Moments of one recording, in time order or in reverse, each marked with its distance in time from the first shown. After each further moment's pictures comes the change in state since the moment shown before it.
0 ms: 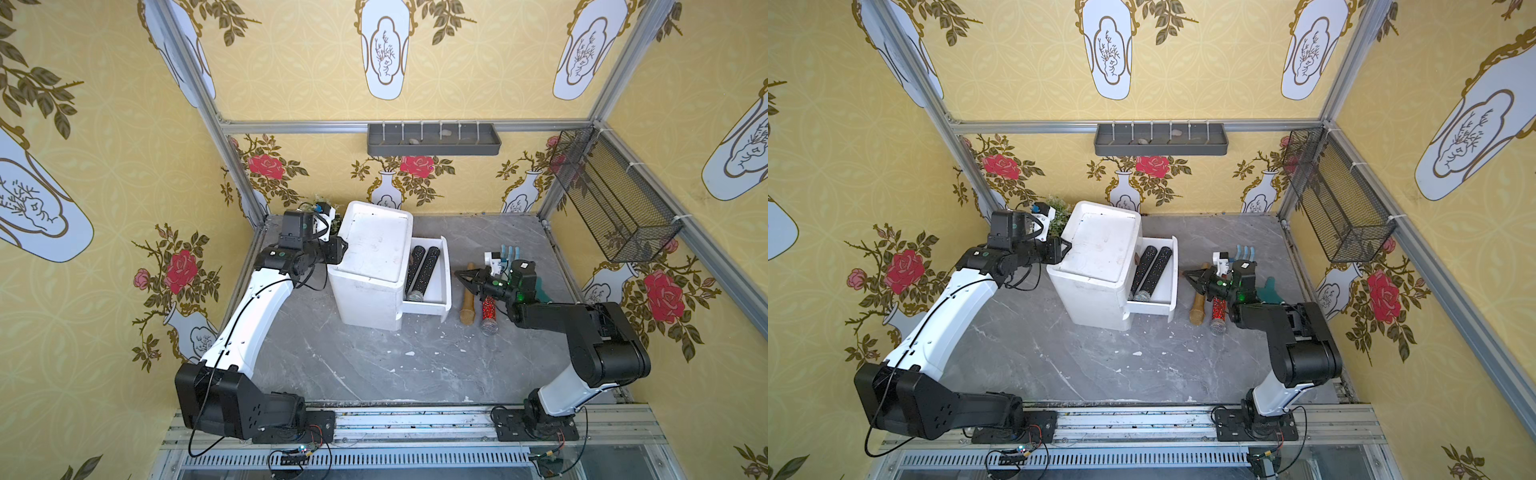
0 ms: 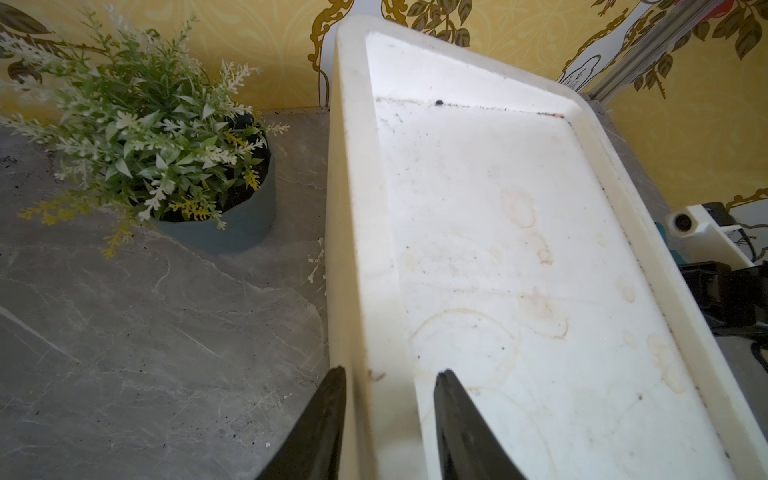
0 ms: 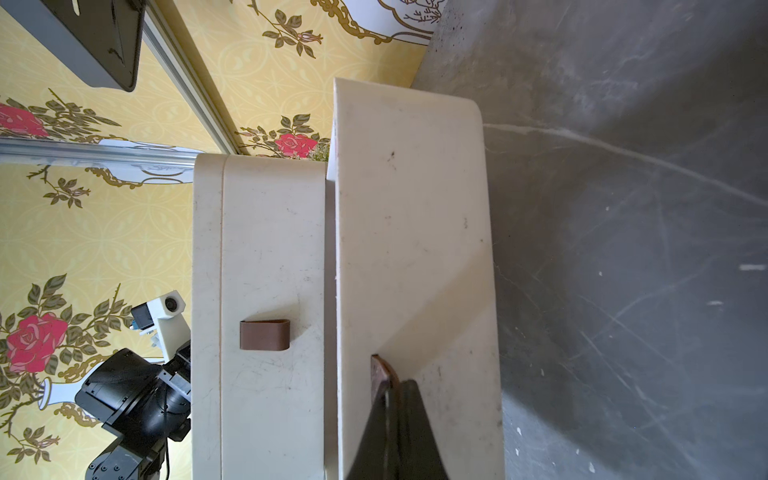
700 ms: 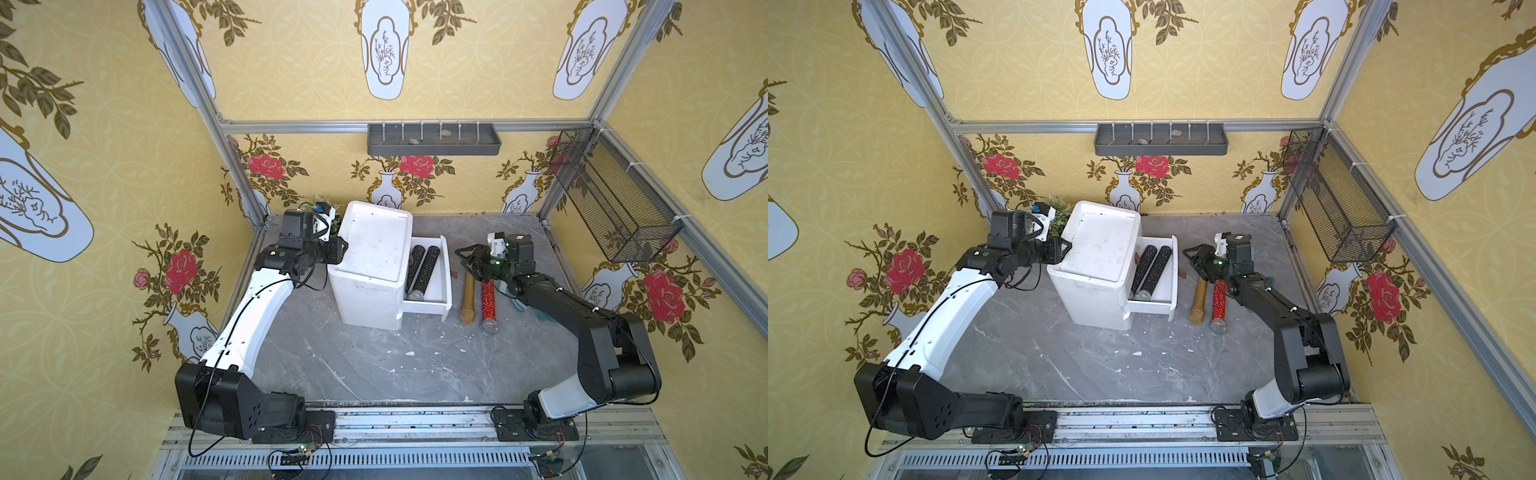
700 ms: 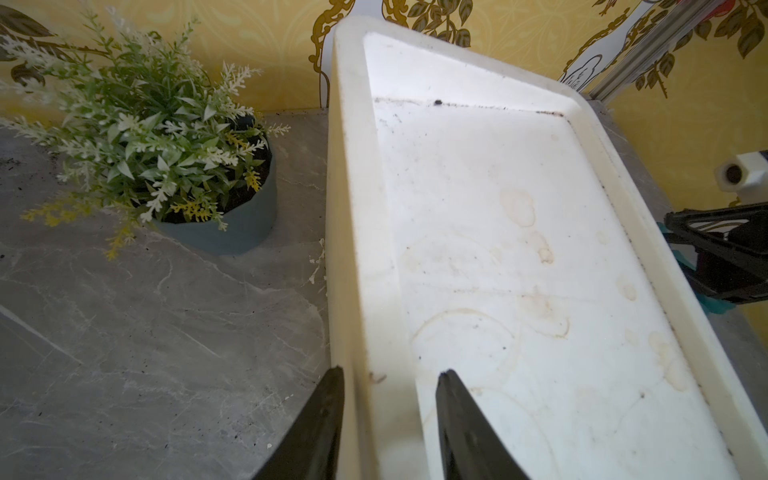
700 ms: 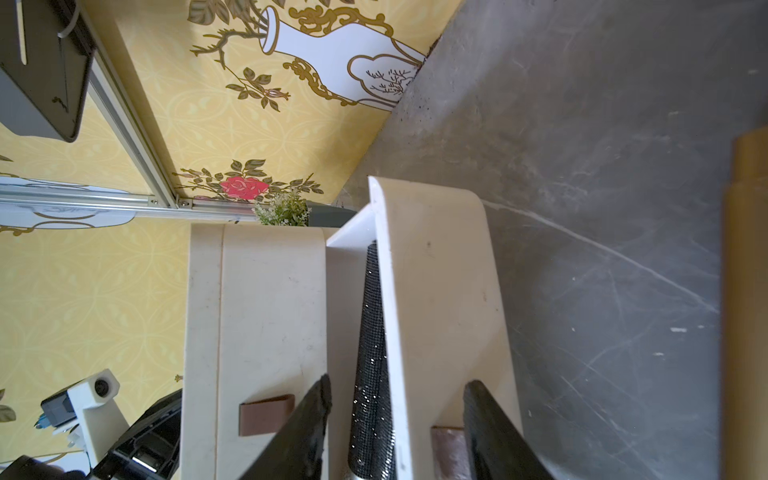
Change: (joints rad) left arm 0.000 -0.001 0.000 0.000 -0.003 0.003; right arm 0.068 -0.101 0.331 -0.617 0.254 -0.184
